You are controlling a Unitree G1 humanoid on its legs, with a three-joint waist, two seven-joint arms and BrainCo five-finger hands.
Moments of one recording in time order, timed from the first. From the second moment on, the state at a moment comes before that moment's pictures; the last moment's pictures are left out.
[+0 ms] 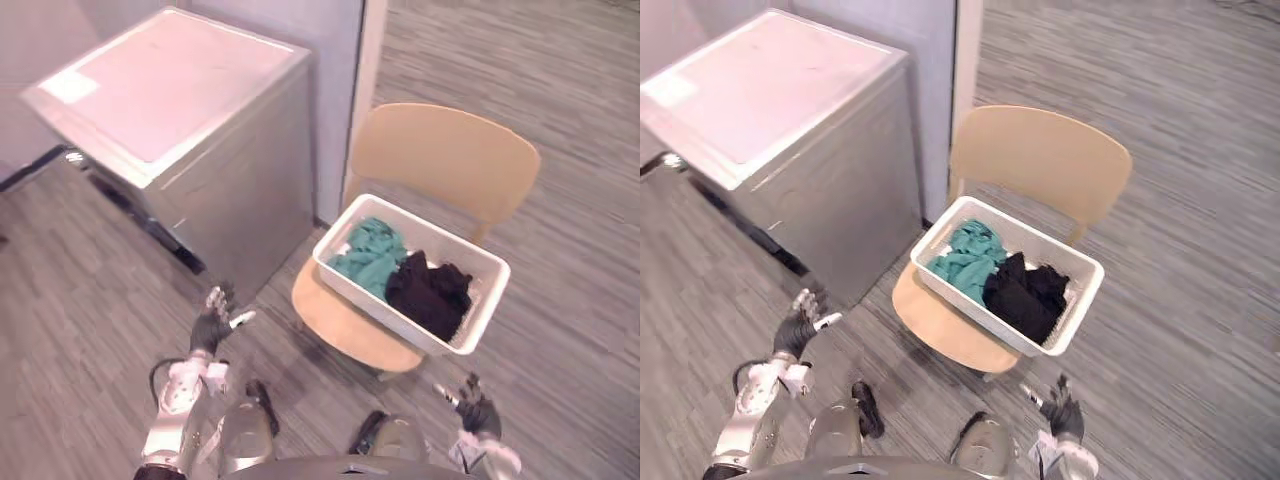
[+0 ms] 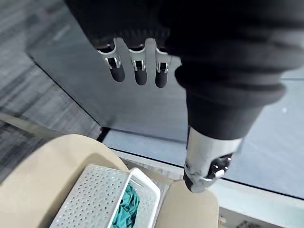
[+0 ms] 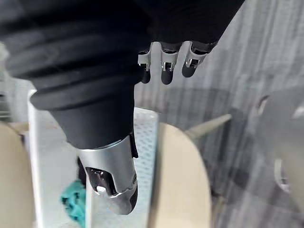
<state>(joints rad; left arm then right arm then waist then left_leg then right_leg) 0.17 0.13 -0.08 0.23 -0.33 -0.13 -0.06 0.35 -0.08 -0.28 0.44 0.35 -0.07 0.02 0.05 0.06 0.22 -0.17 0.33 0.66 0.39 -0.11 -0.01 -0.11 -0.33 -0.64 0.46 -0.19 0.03</state>
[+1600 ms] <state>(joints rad) 0.08 -0.04 0.00 0.85 0.09 -0.09 0.11 0.29 -0.08 -0.21 0.16 0.07 -0.09 -0.12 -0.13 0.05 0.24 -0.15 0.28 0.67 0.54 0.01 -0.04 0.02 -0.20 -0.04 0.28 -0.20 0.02</state>
